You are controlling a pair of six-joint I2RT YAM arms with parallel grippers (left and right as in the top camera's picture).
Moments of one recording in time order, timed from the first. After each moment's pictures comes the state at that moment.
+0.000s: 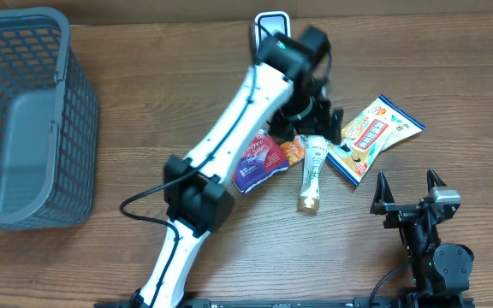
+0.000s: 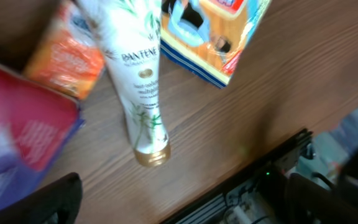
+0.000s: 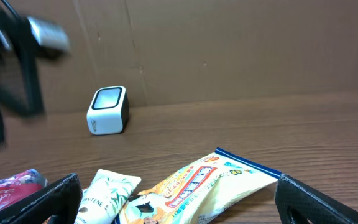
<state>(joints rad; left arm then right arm) -0.59 2.36 2.56 -1.67 0.45 -0.31 0.05 0.01 0.02 -0.04 -0.03 0.12</state>
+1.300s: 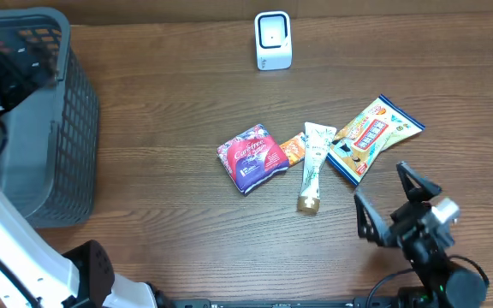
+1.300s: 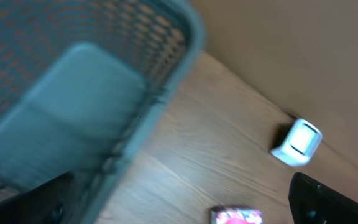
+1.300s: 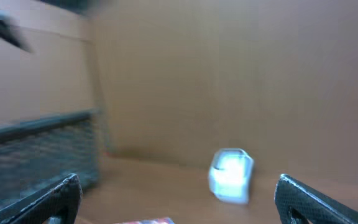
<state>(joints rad) 0.46 1.73 2.63 -1.69 0.17 -0.32 0.05 0.01 0.02 0.38 -0.51 0.33</state>
